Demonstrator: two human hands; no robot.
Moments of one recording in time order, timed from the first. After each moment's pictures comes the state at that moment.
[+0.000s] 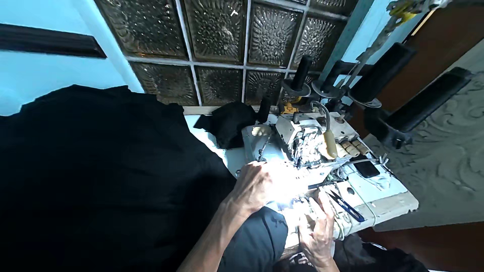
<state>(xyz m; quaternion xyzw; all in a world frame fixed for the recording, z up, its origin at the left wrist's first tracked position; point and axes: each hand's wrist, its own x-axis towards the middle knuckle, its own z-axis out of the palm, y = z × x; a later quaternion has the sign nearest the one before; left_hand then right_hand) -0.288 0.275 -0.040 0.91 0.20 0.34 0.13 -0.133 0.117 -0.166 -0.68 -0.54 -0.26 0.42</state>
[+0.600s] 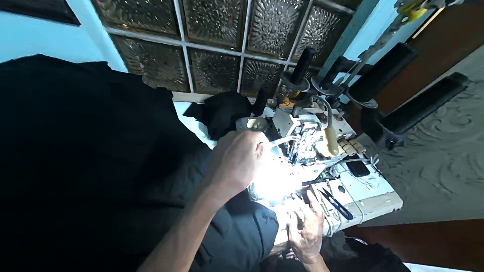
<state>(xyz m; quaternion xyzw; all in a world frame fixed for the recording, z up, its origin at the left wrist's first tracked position) -0.305 0.281 0.022 0.85 0.36 0.28 0.26 -0.131 0.114 -0.167 -0.68 -0.56 -0.24 0.41</state>
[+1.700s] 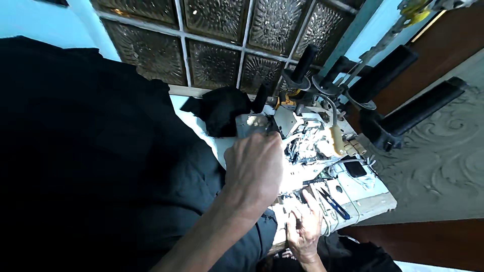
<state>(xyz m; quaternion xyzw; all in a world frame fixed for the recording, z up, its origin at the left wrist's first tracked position) -0.285 0.250 0.032 0.86 0.40 0.29 0.11 -0.132 0.116 -0.167 -0.68 -0.56 -0.23 0.41</state>
